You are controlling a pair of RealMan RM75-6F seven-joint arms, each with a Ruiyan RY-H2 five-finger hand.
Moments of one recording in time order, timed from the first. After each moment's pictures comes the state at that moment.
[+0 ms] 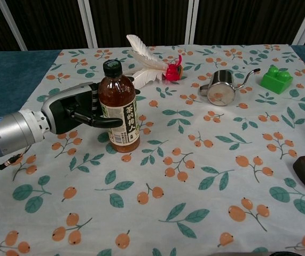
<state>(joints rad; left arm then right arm) -0.78 -1.81 0.08 -0.88 1.65 1.12 -1.48 0.06 -1.13 0.08 -1.61 -1.51 1.53 -0.03</state>
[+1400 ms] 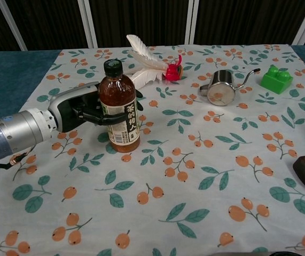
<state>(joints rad) -0.79 -1.82 0.04 -0.90 1.62 1.08 -1.35 0.06 -1.13 0.08 -1.62 -1.50 1.52 -0.03</state>
